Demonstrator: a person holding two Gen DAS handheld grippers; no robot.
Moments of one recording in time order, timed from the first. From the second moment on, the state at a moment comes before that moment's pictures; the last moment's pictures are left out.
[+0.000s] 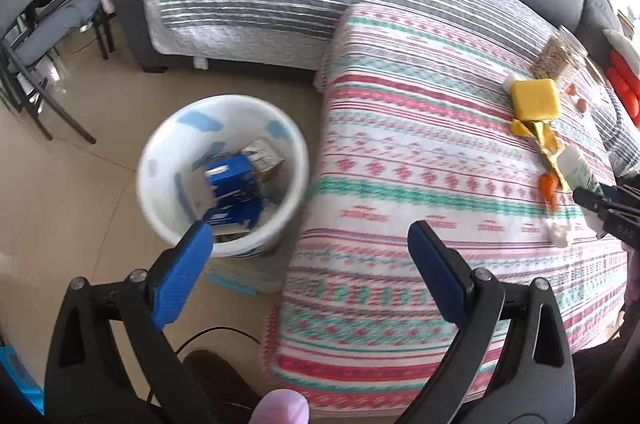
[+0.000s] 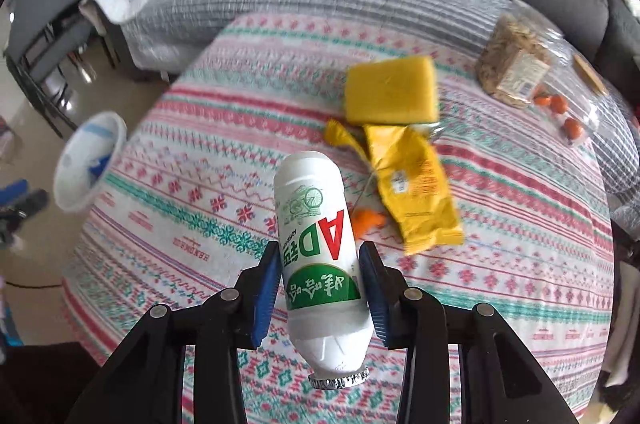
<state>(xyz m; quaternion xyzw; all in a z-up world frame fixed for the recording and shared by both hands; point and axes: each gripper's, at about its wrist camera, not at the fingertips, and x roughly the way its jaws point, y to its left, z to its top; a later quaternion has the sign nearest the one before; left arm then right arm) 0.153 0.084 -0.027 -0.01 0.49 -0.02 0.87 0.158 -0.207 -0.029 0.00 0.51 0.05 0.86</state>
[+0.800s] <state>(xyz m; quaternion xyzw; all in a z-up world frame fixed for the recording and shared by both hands) 0.176 -0.139 -0.065 0.03 0.52 -0.19 0.83 0.120 -0.366 -0.059 0.10 0.55 -0.05 0.83</state>
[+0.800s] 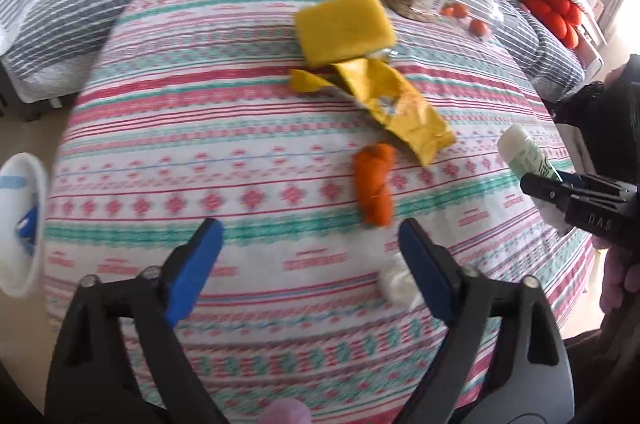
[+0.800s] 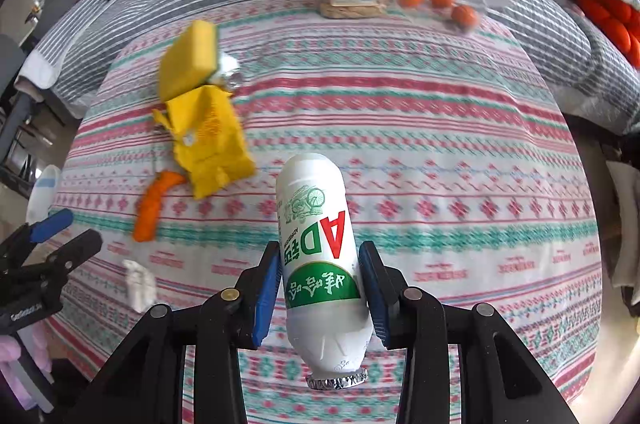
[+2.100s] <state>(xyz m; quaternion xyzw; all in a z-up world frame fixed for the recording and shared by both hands) 0.187 -0.099 -0.053 0.01 0.50 -0.17 0.85 0.157 -0.304 -0.037 0.06 0.53 0.00 0.84</state>
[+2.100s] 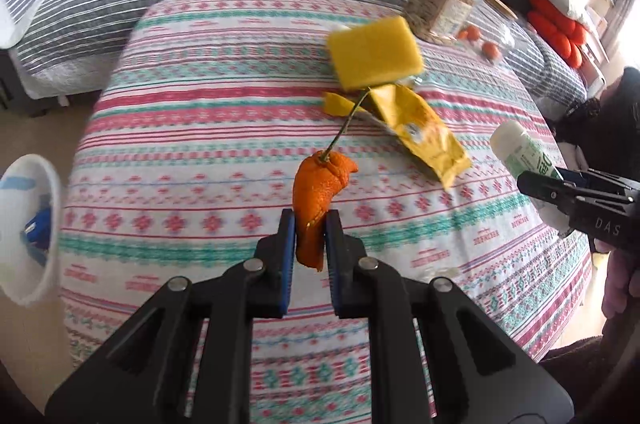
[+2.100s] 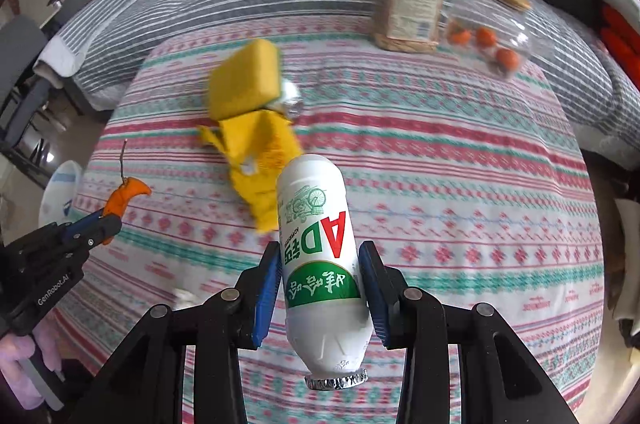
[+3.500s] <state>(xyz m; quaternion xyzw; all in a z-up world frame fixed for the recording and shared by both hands) 0.168 0.146 -0.041 -0.06 0.48 0.02 0.87 0.203 -0.109 -0.042 -0.01 0.53 0.11 0.84</state>
